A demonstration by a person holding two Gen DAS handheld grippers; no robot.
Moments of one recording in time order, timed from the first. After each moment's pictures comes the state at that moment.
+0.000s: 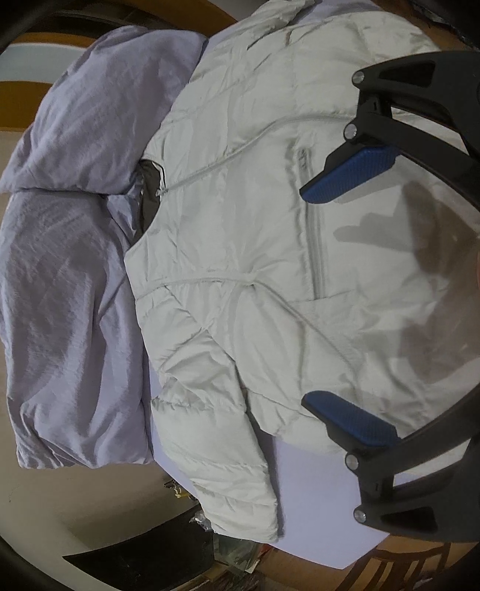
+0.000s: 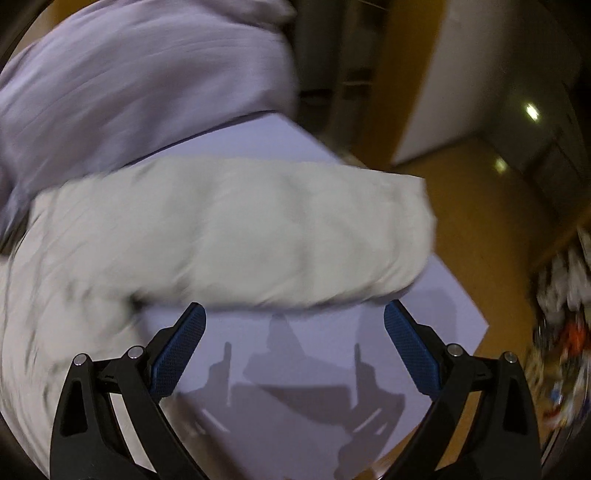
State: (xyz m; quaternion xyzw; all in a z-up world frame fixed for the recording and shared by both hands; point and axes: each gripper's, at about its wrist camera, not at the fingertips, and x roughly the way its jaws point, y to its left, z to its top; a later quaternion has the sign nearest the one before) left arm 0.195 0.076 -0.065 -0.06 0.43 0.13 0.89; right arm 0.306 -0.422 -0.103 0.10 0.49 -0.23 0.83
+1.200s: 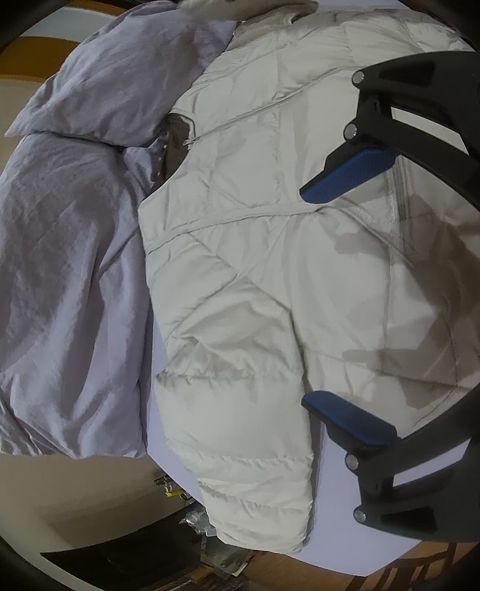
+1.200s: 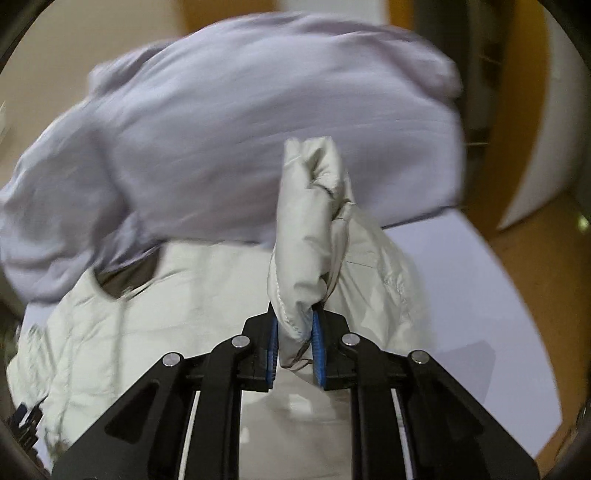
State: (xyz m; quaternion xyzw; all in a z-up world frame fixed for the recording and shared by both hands) left arm 0.240 0.157 -0.077 -0.09 0.43 0.14 0.89; right arm 0.418 -0.276 -0.055 0.08 0.43 0.00 0.90
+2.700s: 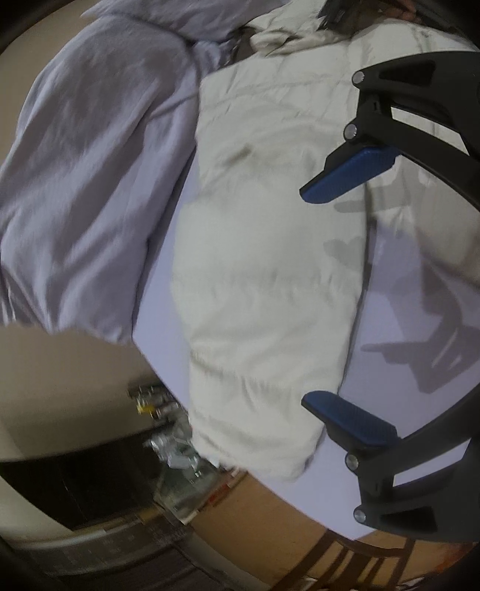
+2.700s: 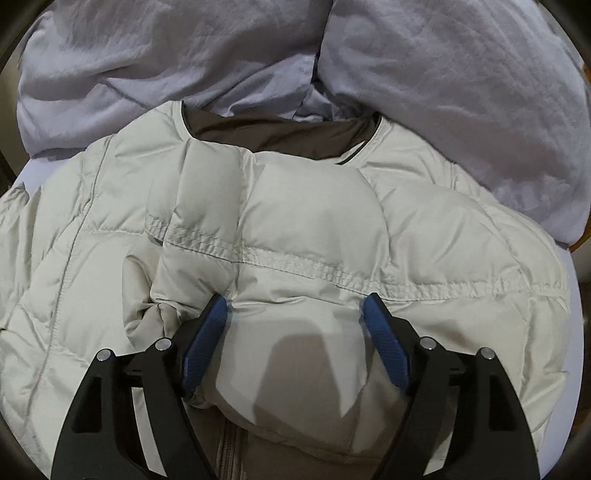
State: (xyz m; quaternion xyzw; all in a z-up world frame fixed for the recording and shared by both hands) left arm 0.212 0.302 -0.074 -0.15 0.41 0.29 0.85; right arm 0.438 -0.045 -0.172 -0.08 0.52 0.10 0.84
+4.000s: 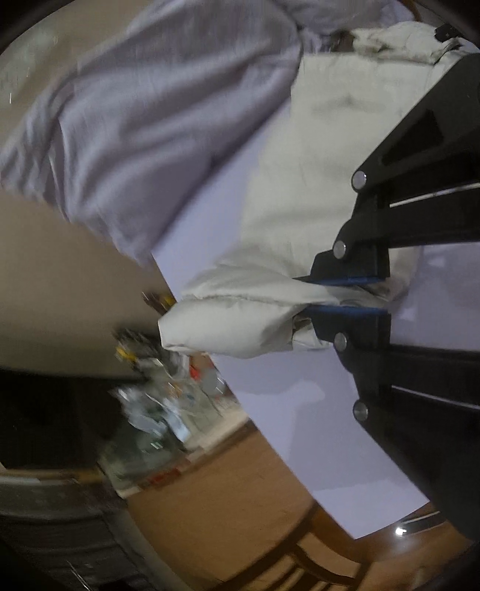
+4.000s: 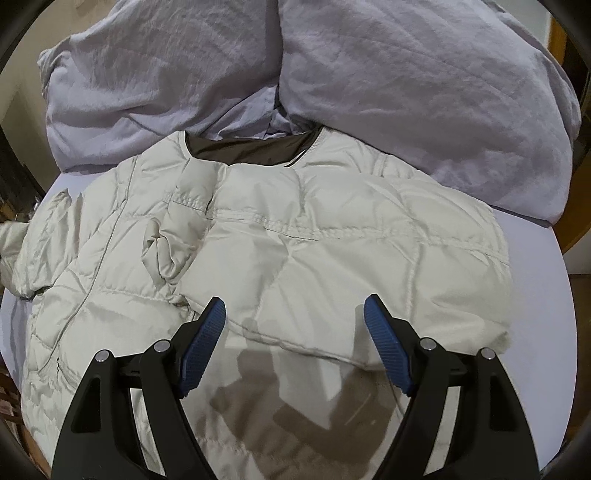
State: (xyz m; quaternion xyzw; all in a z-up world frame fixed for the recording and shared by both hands) left arm 0.186 0.402 -0.050 -0.27 0.36 0.33 0.83; right arm 0.387 -0.130 -0.121 -0.04 0.49 0.13 0.86
